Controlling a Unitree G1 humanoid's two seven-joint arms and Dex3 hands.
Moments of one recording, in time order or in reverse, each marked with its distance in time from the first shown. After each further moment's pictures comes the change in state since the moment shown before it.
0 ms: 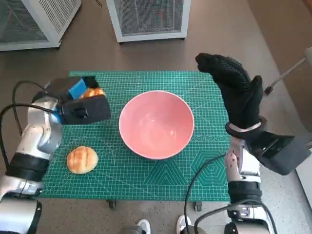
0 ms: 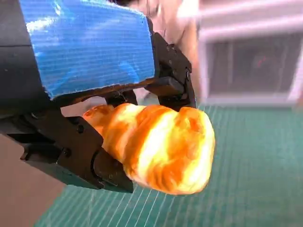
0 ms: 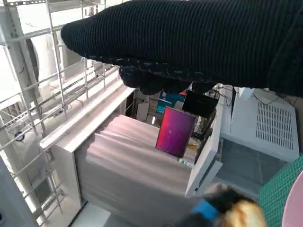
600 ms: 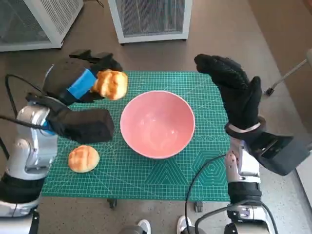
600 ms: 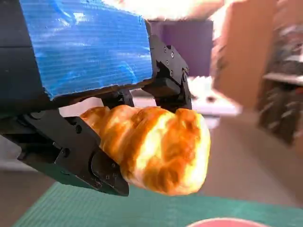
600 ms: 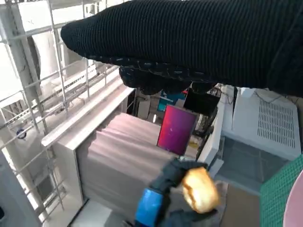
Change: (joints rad) left arm 0.106 -0.040 0.124 -0.458 -0.067 -0.112 0.029; right arm 0.005 0.002 0.008 -0.002 0.000 0.004 0.001
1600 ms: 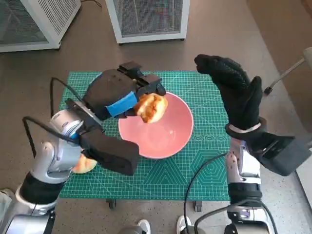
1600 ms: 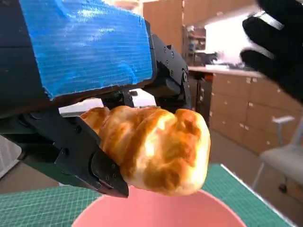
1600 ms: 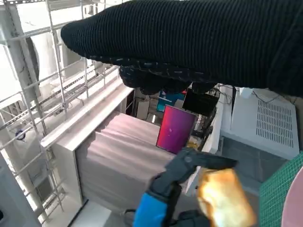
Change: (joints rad) left arm -0.029 -0.106 -0.102 0.014 0.005 -0.182 -0.083; right arm 0.008 -0.002 -0.004 -0.026 0.002 0.020 0.000
